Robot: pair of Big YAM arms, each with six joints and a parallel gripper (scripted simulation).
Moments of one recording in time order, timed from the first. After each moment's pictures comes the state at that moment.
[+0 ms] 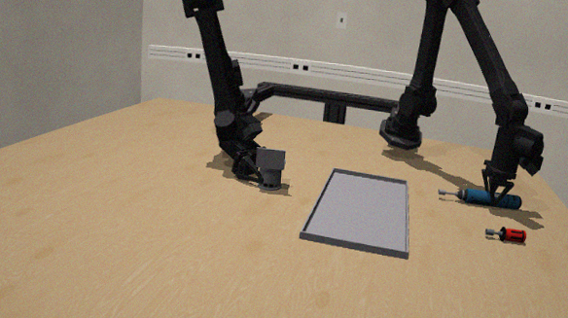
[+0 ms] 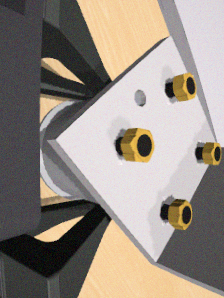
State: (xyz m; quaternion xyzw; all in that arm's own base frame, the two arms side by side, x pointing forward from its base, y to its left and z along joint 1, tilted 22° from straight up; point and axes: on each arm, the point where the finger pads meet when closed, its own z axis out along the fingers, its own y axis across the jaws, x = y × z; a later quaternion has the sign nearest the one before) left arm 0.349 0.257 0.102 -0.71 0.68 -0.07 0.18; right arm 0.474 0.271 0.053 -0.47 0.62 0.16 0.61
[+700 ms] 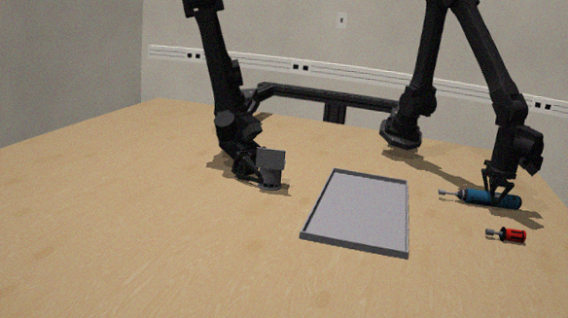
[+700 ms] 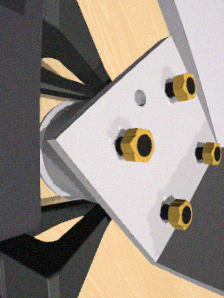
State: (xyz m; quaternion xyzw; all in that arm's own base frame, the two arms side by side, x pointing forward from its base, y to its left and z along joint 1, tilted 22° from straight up) left arm 0.349 0.257 0.102 -0.71 0.68 -0.07 0.18; right arm 0.474 0.271 0.053 -0.47 0.62 0.16 0.61
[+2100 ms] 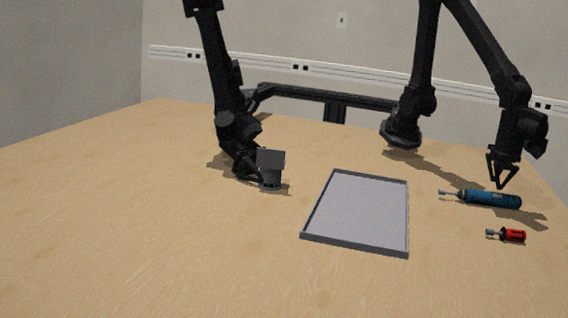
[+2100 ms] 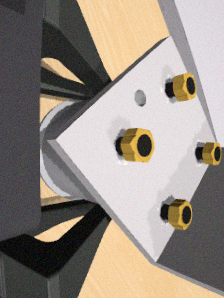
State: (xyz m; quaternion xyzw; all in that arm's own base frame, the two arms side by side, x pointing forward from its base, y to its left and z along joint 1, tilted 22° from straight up) left arm 0.336 0.251 0.147 -0.71 0.68 -0.07 0.18; right arm 0.474 0.271 0.053 -0.47 0.62 0.16 0.61
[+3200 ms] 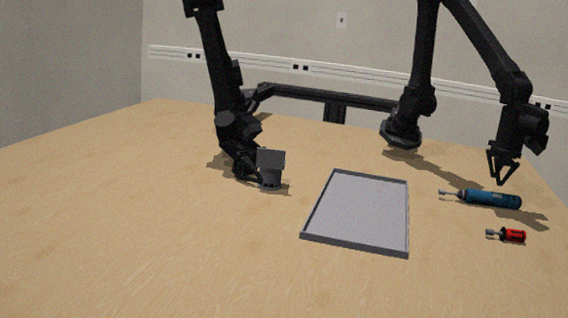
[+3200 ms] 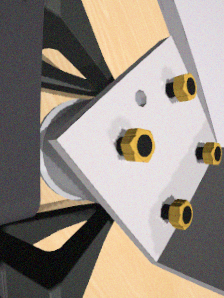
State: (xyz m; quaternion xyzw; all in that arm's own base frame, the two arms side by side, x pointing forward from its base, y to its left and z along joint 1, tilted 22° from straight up) left arm 0.330 0.248 0.156 -0.71 0.68 -0.06 0.18; right arm 0.474 0.271 0.053 -0.47 0.62 0.16 0.61
